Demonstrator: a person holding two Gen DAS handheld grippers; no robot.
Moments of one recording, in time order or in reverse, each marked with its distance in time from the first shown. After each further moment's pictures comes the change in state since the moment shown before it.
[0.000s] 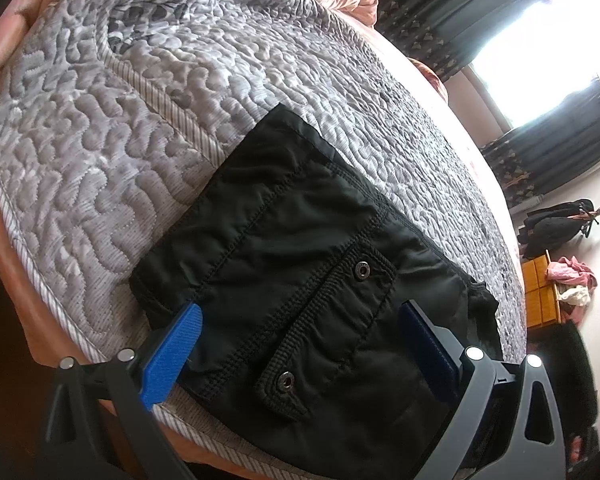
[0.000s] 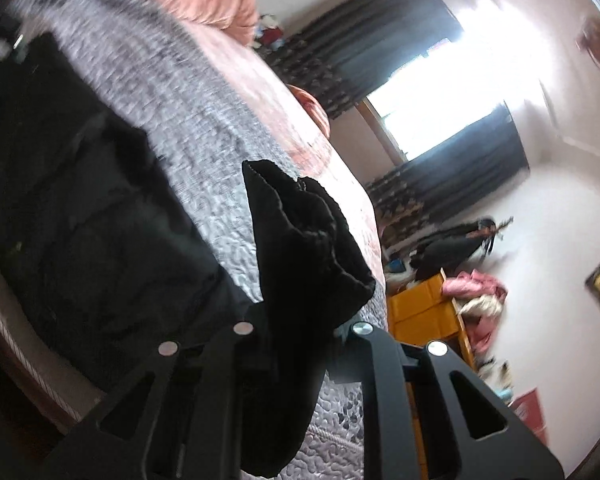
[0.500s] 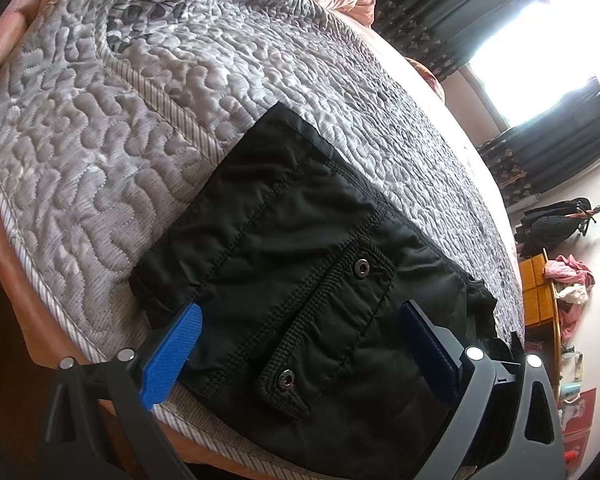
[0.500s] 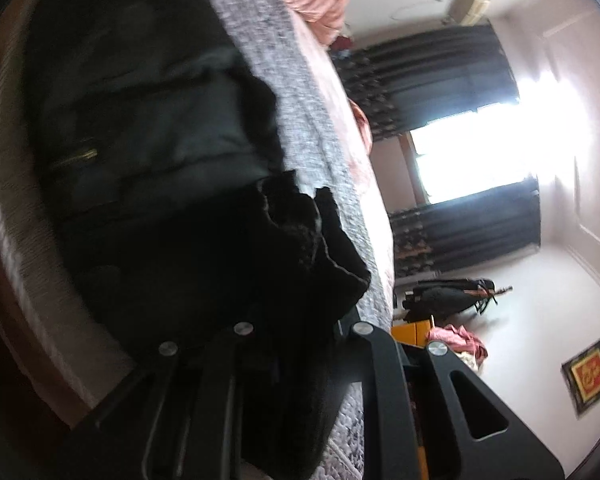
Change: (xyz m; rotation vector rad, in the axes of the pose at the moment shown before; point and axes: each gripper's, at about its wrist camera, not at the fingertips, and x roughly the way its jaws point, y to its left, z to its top) left arm -0.001 0.001 -0.001 0.001 0.000 -0.013; right arm 0.012 0.116 -0.019 -0.297 -0.027 0.021
